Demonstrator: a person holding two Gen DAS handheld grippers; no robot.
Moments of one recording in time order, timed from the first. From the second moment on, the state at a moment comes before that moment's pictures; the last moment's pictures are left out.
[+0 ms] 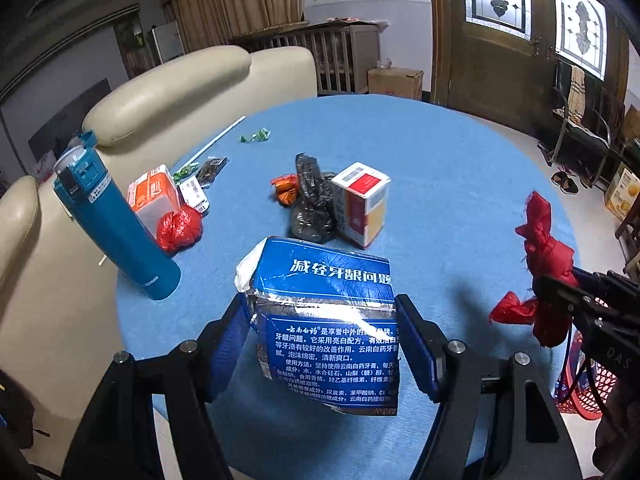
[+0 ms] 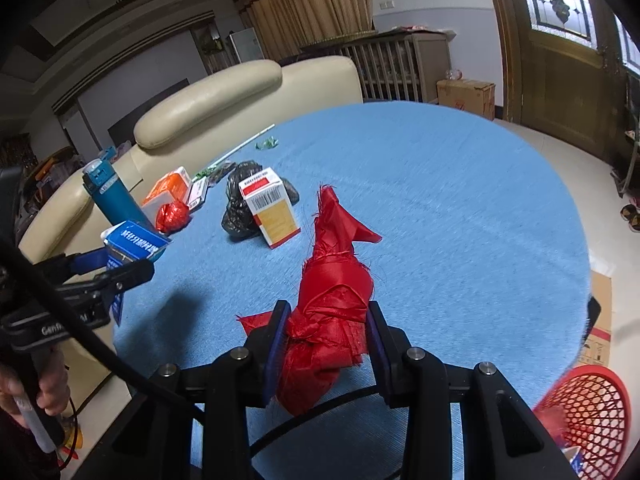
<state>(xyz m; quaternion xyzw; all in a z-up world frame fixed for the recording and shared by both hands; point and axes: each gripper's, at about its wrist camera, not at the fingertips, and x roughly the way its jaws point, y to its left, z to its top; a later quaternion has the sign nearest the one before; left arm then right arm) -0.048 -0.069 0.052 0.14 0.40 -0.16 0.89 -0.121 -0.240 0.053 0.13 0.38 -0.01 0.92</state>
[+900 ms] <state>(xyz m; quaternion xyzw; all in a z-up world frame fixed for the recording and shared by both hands) -0.095 -0.117 0.058 0.18 0.37 -0.19 0.89 -0.166 -0.252 0.061 0.11 0.36 -0.03 0.92</state>
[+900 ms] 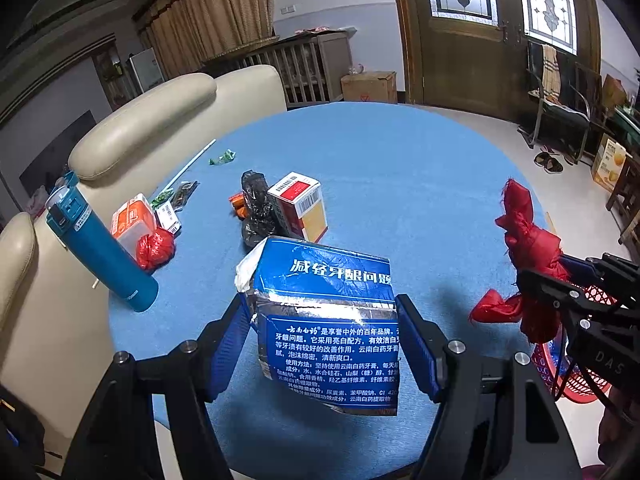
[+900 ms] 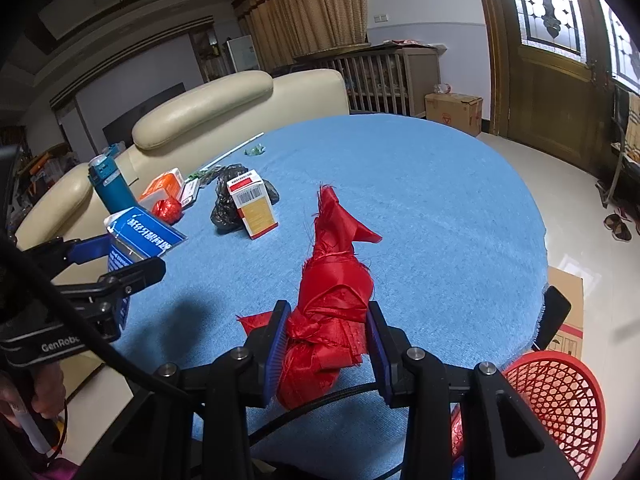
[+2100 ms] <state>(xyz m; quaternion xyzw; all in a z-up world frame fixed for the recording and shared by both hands) -0.112 -0.130 0.050 0.19 0.38 -0.20 0.88 -0.187 -0.281 0.059 0.16 0.34 -0.05 0.93</state>
